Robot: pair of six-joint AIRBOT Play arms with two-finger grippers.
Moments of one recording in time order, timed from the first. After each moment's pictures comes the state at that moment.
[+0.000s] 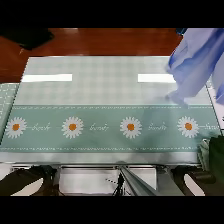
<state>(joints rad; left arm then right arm) -0.36 -1.16 2.03 1.45 -1.57 -1.45 0.04 -0.74 1.47 -1.39 0.61 1.50</state>
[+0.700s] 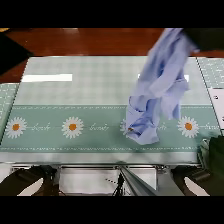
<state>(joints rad) -0.36 -1.02 1.91 1.44 -1.68 -1.48 0.29 -0.99 1.54 -1.20 1.11 1.45</state>
